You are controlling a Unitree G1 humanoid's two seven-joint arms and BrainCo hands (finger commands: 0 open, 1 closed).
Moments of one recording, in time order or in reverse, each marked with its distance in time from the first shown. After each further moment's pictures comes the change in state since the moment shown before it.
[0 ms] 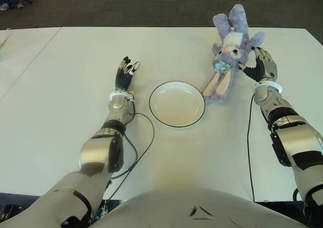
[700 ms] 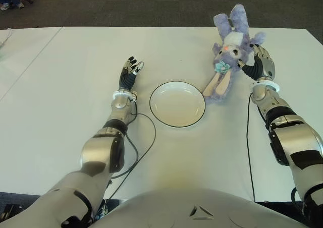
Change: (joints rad) left arm -0.004 -0.002 -0.042 0.004 0.027 0.000 0.000; right arm -0.006 0.015 -0.015 0.001 0.006 -0.029 -0.033
